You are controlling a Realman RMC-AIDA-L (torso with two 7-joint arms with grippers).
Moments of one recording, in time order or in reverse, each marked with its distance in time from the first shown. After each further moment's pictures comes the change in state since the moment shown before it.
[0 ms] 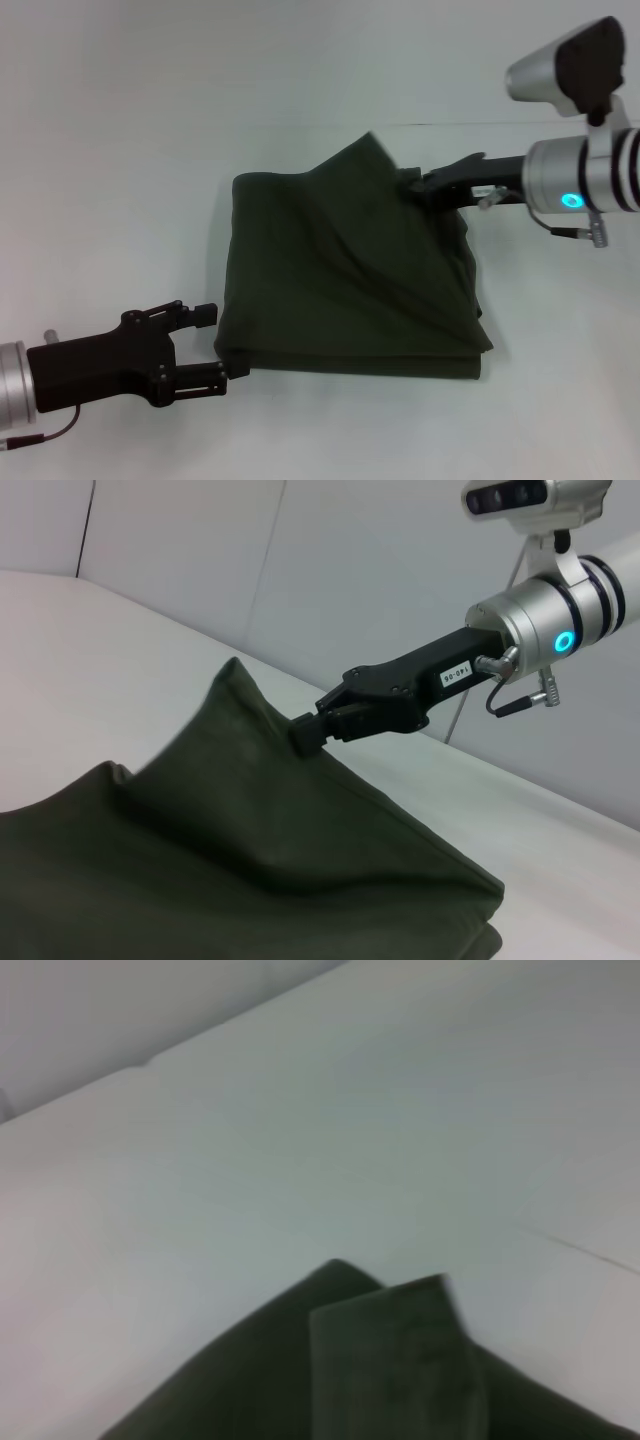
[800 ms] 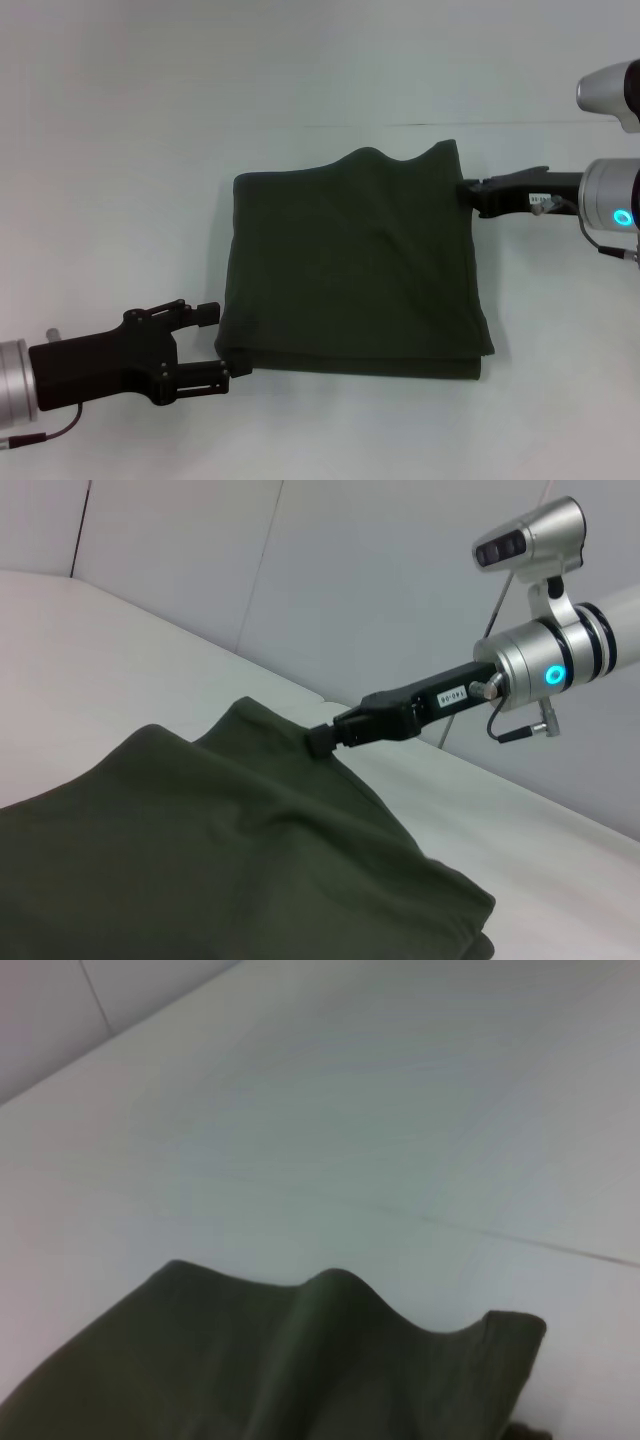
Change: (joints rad) left arm -0.005 0.000 0.000 0.000 -0.001 0.007 -0.014; right arm -0.084 -0.002 0.095 0.013 0.000 0.067 0.008
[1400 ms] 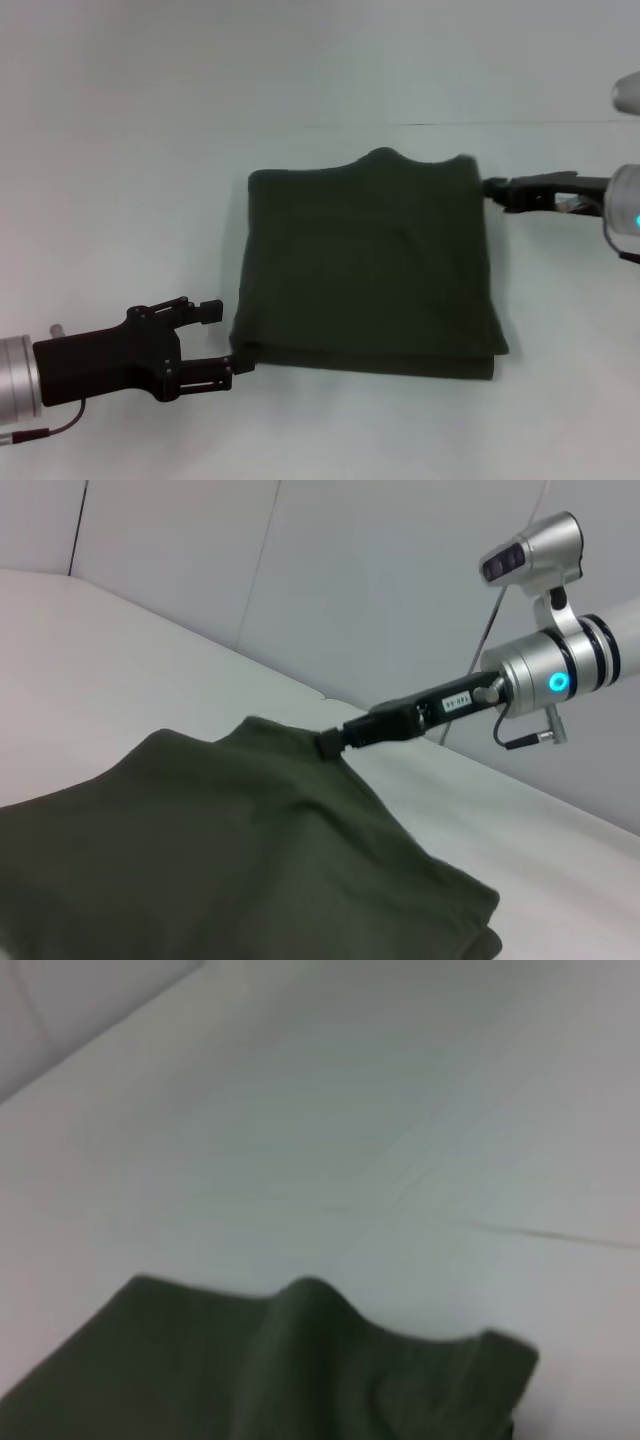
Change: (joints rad) left arm -0.011 -0.001 0.000 0.000 0.008 -0.008 0.000; right arm -0.018 0.003 0.092 0.029 0.004 0.017 -0.004
